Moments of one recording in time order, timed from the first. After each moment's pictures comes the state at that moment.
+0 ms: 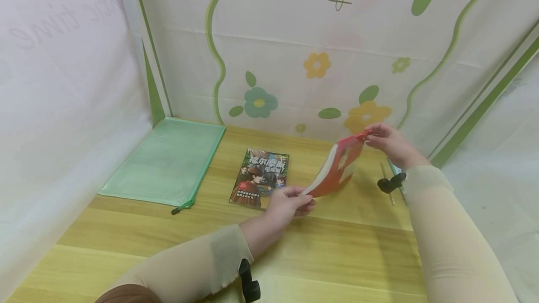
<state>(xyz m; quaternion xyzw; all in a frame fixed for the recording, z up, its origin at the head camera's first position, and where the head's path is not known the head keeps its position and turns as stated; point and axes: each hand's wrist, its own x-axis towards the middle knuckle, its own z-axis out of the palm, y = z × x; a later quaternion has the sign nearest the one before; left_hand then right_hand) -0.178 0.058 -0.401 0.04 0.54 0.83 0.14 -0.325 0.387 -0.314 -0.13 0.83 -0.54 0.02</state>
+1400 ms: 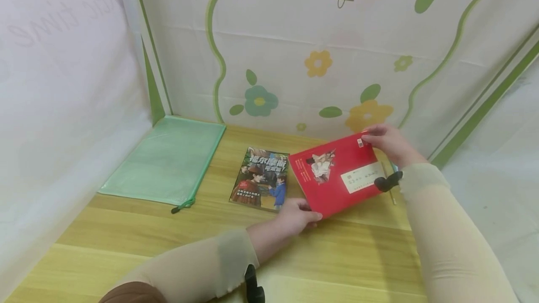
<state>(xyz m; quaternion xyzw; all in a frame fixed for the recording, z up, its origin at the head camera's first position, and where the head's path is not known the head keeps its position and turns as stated) -0.167 0.079 -0.412 0.01 0.66 0.73 0.18 -0.323 0.372 -0.305 0.00 0.91 -0.42 0.05</state>
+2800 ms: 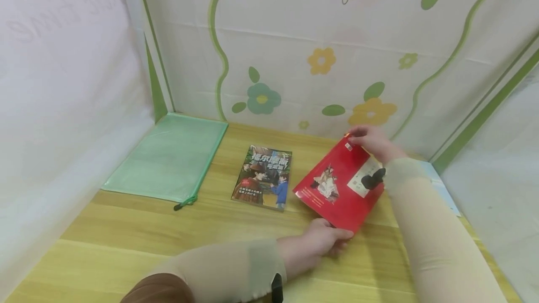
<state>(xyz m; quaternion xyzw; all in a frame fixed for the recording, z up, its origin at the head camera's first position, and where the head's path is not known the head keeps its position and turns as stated) -0.135 0.138 -0.420 -0.08 0.58 0.76 0.26 -0.343 0.335 -0.321 -0.03 0.92 -0.39 0.07</state>
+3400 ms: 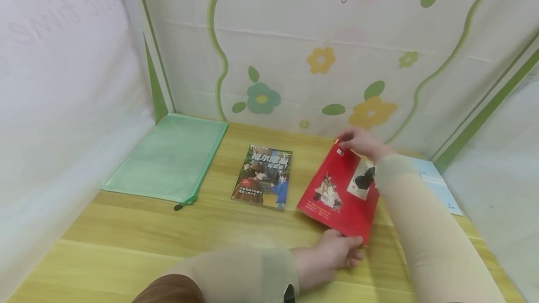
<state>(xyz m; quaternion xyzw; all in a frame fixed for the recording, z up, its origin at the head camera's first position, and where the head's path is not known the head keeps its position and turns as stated) -0.113 0.166 -0.423 -0.10 0.55 0.78 0.27 -0.354 0.316 -0.331 -0.07 0.93 -0.33 0.12</state>
